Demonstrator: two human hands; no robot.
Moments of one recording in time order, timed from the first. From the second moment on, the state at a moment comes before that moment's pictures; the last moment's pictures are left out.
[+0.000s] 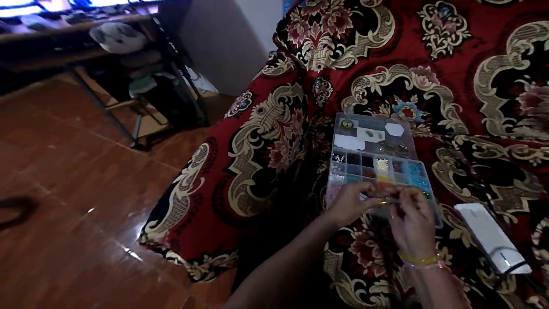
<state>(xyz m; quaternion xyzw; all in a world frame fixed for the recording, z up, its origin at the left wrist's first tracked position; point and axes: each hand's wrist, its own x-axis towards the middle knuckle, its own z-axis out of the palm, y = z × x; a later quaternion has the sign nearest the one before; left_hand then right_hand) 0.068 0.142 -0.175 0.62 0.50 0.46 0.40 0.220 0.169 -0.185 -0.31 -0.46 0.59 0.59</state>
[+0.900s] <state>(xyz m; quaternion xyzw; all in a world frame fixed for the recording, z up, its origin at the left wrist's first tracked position) -0.060 0.135 -0.130 0.36 0.53 0.76 0.10 0.325 0.255 -0.190 -0.16 0.03 0.71 0.69</state>
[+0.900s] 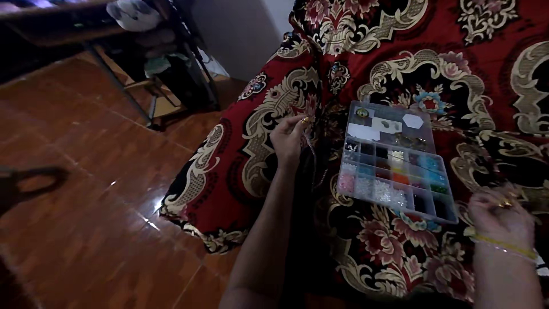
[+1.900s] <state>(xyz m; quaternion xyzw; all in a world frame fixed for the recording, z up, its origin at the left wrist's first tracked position) -0.072 0.125 -0.130 0.48 0.63 0.50 0.35 0.344 0.257 -0.188 -0.05 0.05 0.69 0.72</state>
